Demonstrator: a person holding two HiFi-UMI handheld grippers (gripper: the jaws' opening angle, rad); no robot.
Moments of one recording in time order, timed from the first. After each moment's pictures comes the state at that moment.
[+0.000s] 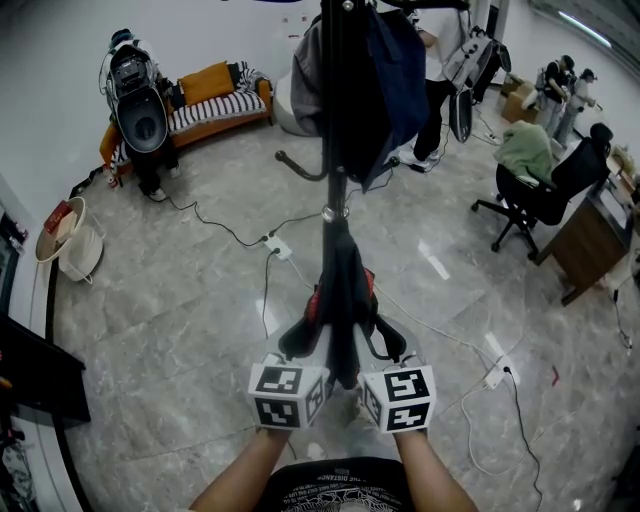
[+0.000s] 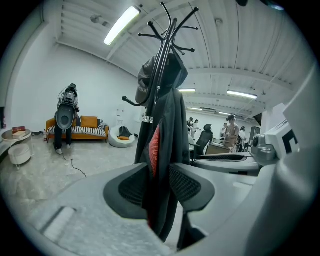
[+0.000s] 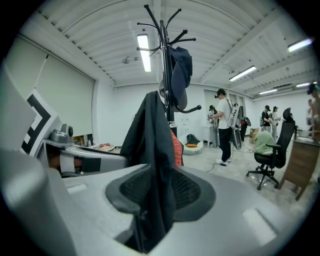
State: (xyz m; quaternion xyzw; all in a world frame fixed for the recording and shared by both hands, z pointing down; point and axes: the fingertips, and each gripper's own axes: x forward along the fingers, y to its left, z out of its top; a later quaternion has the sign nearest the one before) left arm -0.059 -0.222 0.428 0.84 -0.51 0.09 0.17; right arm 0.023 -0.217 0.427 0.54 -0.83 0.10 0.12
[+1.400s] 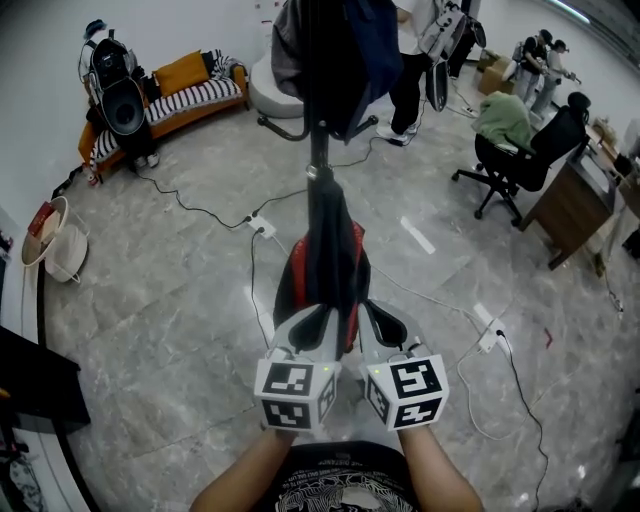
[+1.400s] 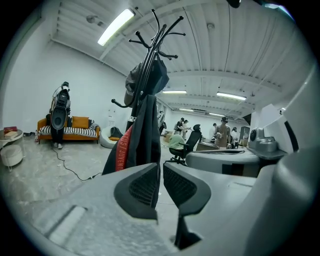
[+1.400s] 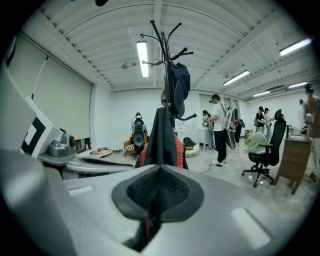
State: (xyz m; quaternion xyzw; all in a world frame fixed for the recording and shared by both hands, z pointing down) left arm -0.036 -0.155 0.422 0.86 -0.47 0.08 0.16; right arm 0.022 -0.149 0.407 0.56 -0.82 0.10 0.10
